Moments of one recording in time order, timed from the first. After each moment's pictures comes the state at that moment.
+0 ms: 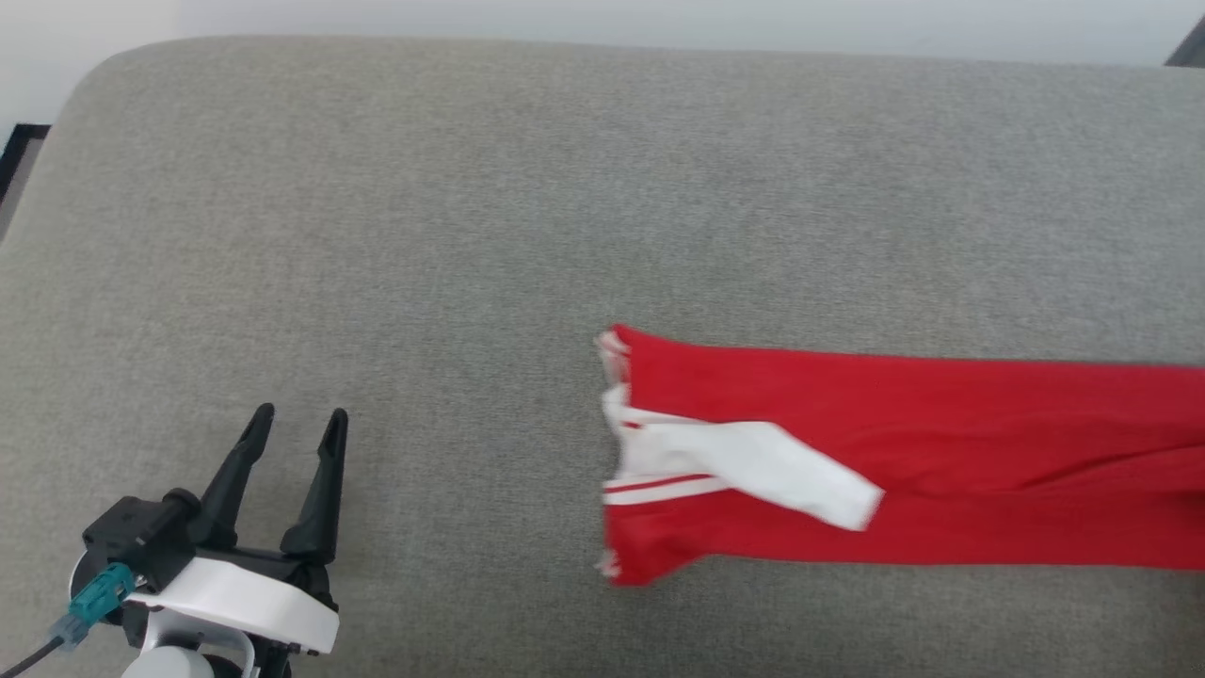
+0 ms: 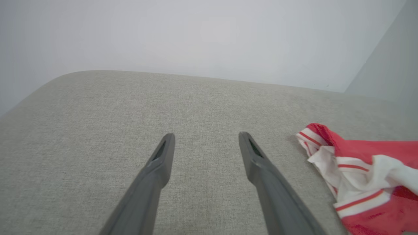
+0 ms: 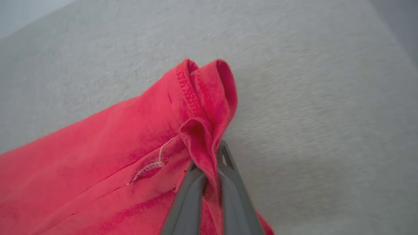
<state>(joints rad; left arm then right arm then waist) -0.08 0.35 -0.18 0.16 -0.50 -0.13 -0.26 -0.16 -0.30 -0.53 0.13 0.45 0.13 0.68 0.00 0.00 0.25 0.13</state>
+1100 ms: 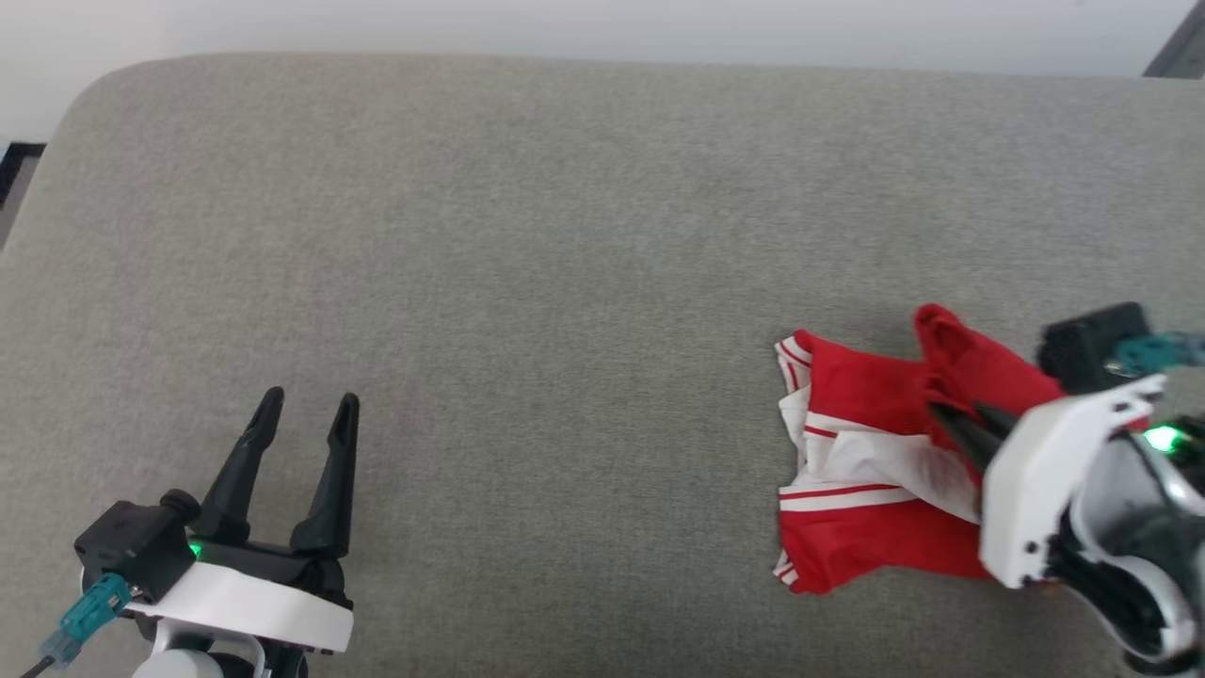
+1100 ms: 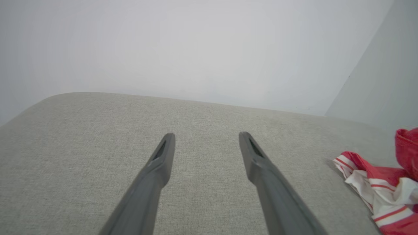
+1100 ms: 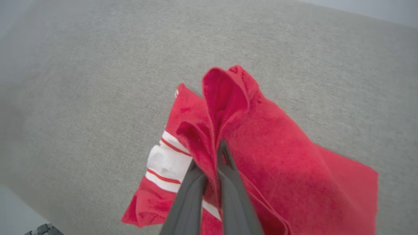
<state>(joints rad) -0.05 0.32 -0.16 0.05 -0.51 -0.13 -0.26 -0.17 -0.27 0.04 -0.27 0.43 0.13 0.87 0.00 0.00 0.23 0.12</state>
